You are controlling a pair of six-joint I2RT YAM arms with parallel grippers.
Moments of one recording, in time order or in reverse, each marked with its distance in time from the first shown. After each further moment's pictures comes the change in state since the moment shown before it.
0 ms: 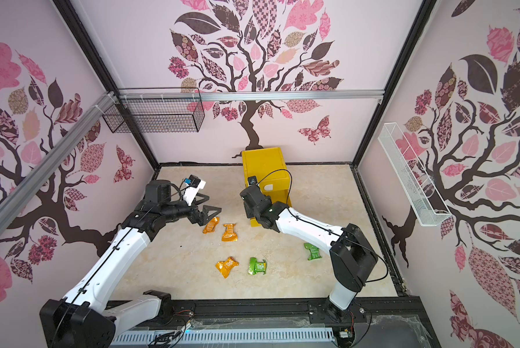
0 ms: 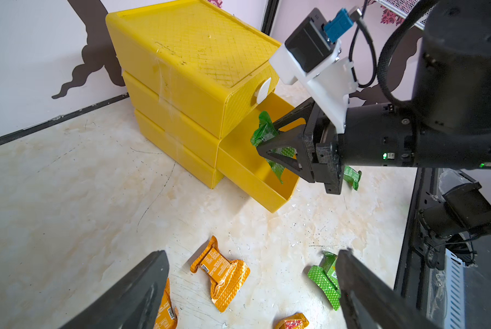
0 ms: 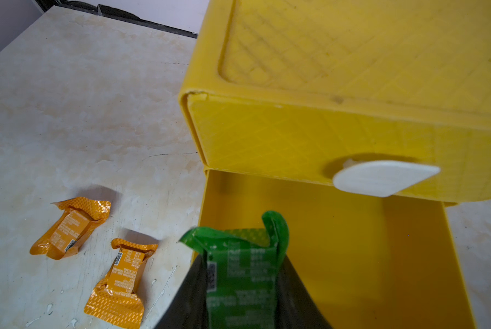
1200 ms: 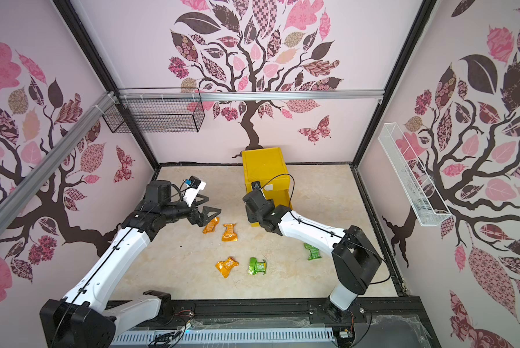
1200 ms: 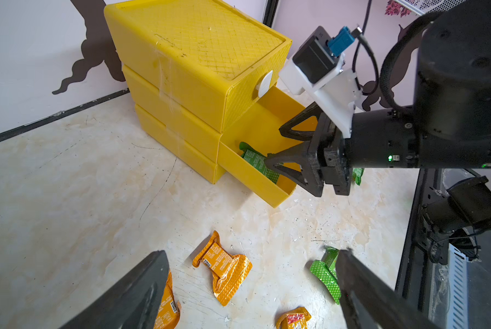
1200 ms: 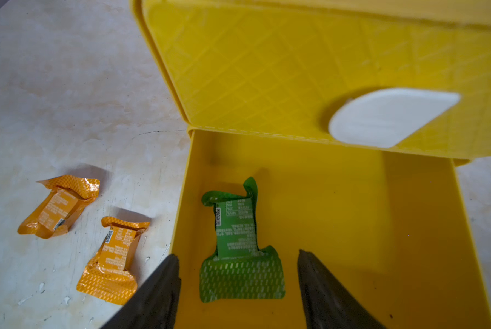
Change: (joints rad) left arm 0.000 0.001 0.000 -0.022 -0.007 0.025; right arm 0.000 -0.071 -0.092 -0.024 -0.024 0.026
